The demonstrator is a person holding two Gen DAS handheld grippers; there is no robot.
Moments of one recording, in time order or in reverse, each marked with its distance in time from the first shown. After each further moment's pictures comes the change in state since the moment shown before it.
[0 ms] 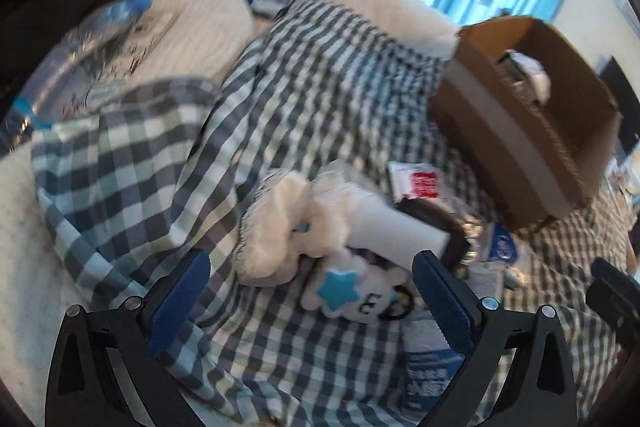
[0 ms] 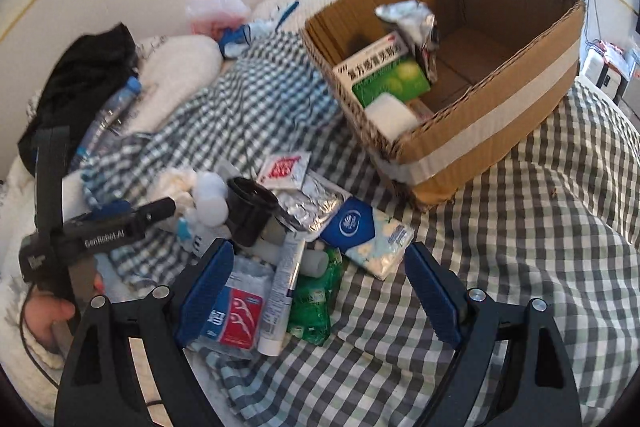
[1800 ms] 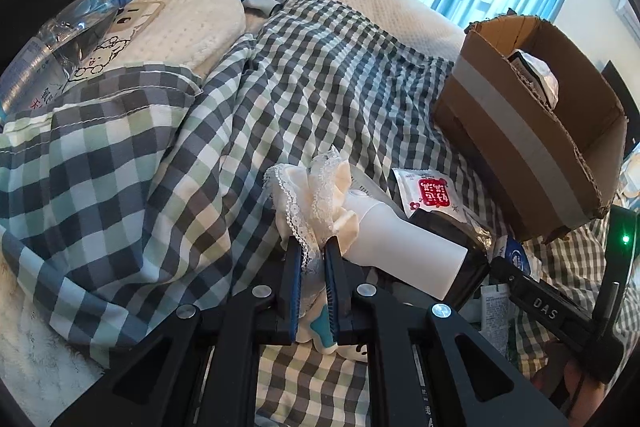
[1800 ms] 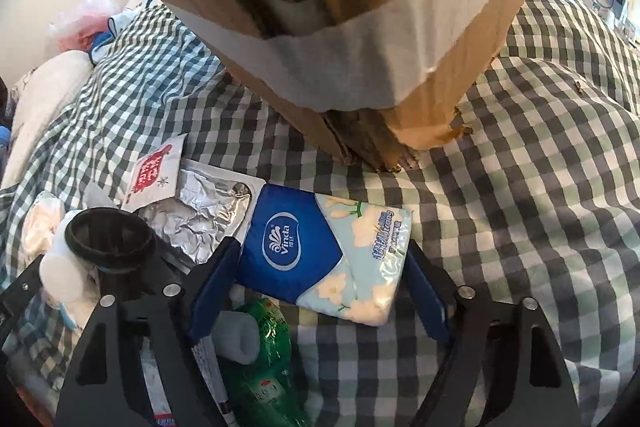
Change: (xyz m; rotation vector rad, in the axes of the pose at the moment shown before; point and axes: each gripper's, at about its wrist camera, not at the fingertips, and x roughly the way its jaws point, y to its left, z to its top) left arm 0.019 -0.006 0.005 -0.003 -0.037 -0.038; right arm 0.107 -0.041 -0.009 0.326 0.075 -0.221
